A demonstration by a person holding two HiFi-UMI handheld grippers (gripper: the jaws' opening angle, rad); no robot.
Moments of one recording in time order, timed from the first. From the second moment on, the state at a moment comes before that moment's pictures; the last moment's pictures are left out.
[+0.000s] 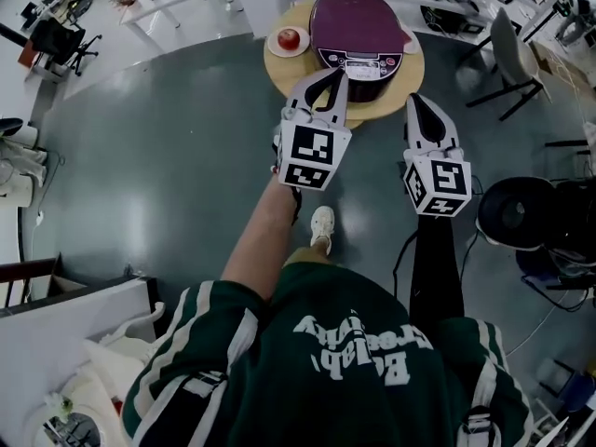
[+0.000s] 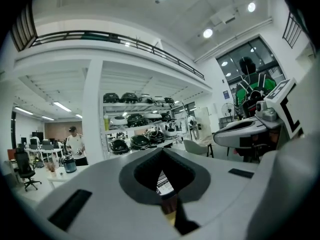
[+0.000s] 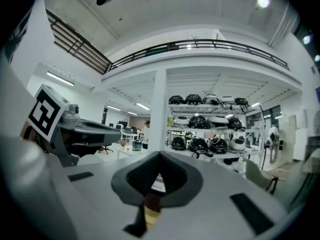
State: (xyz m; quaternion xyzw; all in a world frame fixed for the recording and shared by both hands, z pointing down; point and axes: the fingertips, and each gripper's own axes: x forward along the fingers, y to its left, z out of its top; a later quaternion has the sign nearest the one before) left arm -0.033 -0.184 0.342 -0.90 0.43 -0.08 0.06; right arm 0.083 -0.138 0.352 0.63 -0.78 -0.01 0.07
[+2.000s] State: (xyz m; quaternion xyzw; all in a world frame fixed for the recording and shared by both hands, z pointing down) left arm 0.040 -0.351 0.450 -0.89 0.42 -0.14 -0.08; right arm 0.088 -0.342 0.469 0.48 -0.86 0.08 0.15
